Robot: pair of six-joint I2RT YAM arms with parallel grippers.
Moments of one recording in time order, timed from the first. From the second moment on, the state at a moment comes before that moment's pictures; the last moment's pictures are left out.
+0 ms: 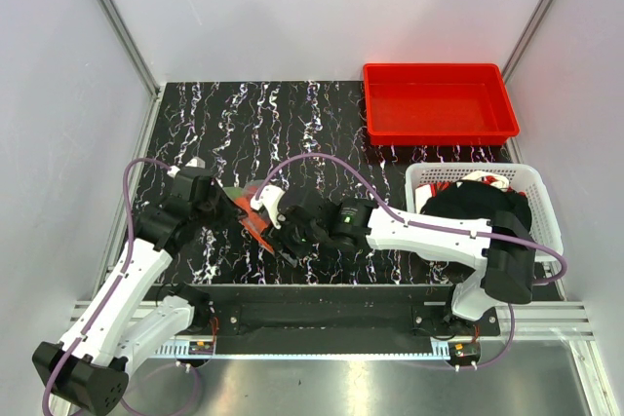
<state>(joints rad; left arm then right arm) -0.37 0.82 0.82 -0.82 0.03 -0.94 1.22 1.59 1.29 -0.47 -0.04 0.15</state>
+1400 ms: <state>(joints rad) -0.37 0.51 0.59 -0.57 0.32 -0.77 0.99 1.60 1.11 0.00 -0.42 0.61</state>
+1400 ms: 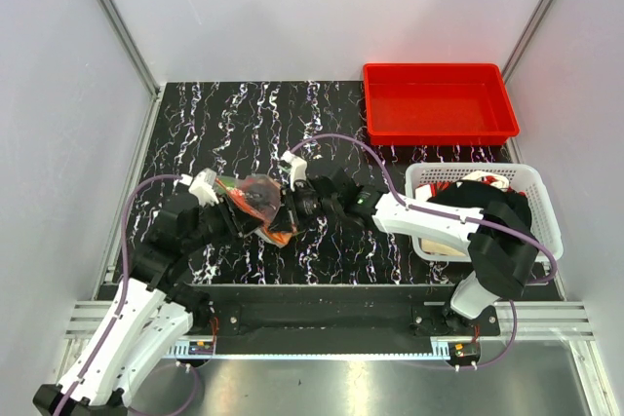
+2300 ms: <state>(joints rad) -0.38 0.79 0.72 -0.61 0.25 -0.70 0.96 1.53 1.07 0.02 -0.38 0.66</state>
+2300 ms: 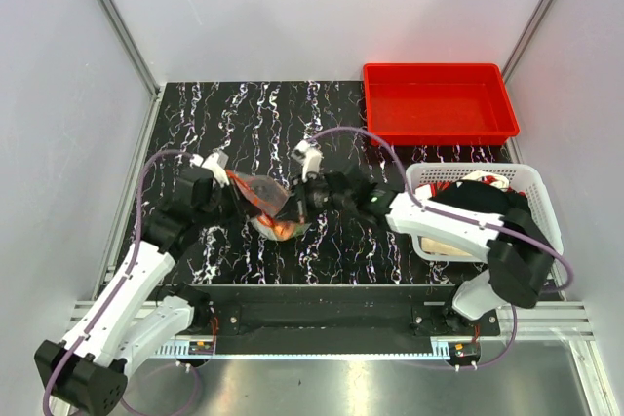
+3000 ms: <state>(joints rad) -0.40 0.87 1.02 -0.72 0.25 -0.52 0.82 1.25 0.91 -0.07 -0.23 0.64</state>
